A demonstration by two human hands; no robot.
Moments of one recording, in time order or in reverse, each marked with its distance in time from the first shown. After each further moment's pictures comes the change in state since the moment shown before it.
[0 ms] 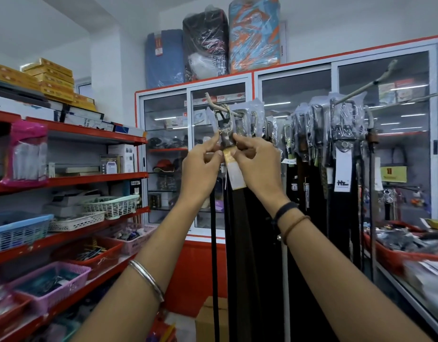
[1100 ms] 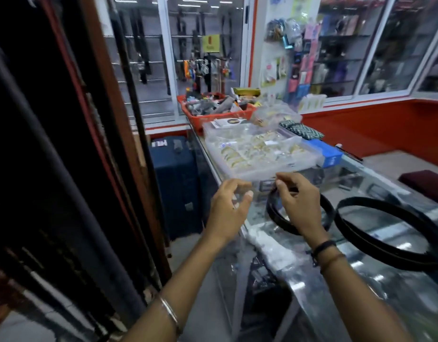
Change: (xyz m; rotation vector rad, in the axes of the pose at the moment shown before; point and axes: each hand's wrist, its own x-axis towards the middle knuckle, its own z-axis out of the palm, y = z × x) left_hand -0.383 0.069 0.415 -0.334 -0.769 -0.296; right_hand -0.292 0.197 -0.515 -0.753 0.115 0.517
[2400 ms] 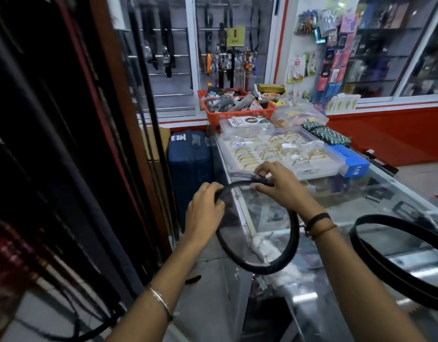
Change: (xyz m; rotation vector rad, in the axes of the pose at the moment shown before) left_hand 0.018 -0.028 -0.021 0.529 0.131 -0.214; right_hand 0.072 0.005 0.033 -0.111 -0.617 -0.173
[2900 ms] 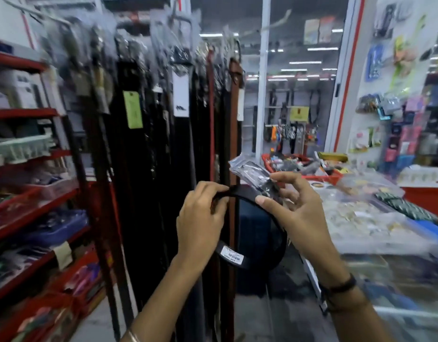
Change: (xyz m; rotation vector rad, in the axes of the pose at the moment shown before) left_hand -0.052 -0.017 -0.223 -0.011 0.579 0.213; right_hand -0.023 -0.250 0.007 0.850 0.280 -0.216
